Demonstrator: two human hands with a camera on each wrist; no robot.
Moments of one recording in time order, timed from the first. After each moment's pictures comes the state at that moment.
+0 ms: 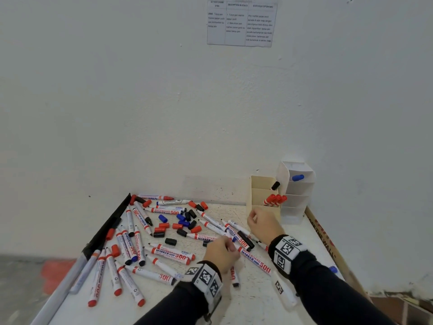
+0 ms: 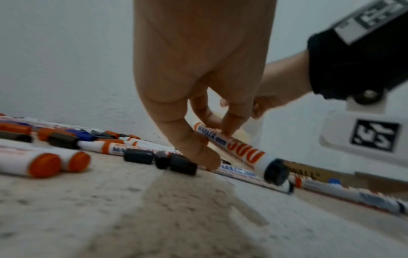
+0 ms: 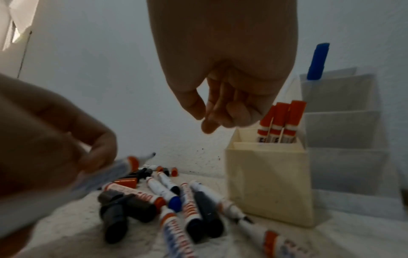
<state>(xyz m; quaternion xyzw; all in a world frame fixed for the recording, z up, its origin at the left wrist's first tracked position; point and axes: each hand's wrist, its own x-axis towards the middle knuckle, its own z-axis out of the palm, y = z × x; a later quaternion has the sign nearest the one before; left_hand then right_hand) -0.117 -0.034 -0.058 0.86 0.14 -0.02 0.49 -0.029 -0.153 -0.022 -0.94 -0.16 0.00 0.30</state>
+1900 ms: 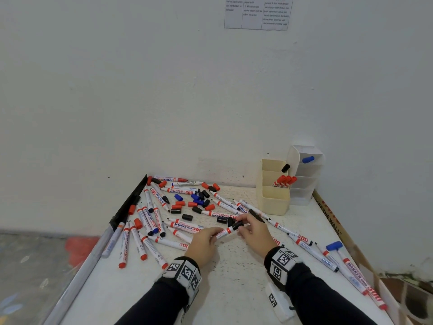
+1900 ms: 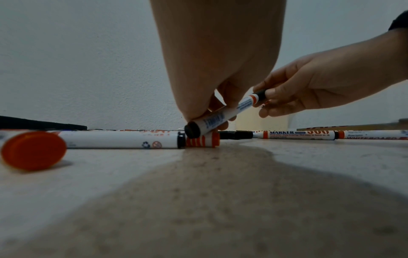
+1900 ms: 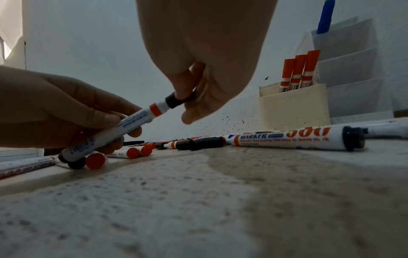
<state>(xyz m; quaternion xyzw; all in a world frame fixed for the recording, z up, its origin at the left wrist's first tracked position) -0.181 0.025 -0.082 0.92 0.07 0.07 0.39 -0.110 -0.127 -0.076 -0.84 -0.20 0.08 0.51</state>
